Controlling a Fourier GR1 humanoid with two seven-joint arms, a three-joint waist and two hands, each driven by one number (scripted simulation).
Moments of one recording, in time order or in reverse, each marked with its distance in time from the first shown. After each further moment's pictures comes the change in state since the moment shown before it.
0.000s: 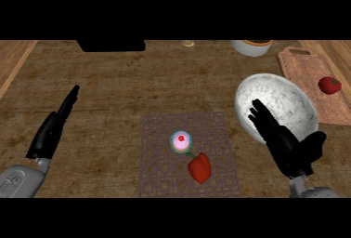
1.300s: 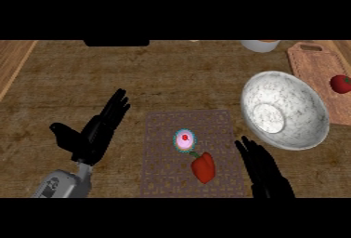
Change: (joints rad) left arm 0.026 -0.280 -0.007 -0.182 0.321 -0.141 0.125; right arm 0.239 -0.045 0.398 -0.364 1.373 -0.217 0.409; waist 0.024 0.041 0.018
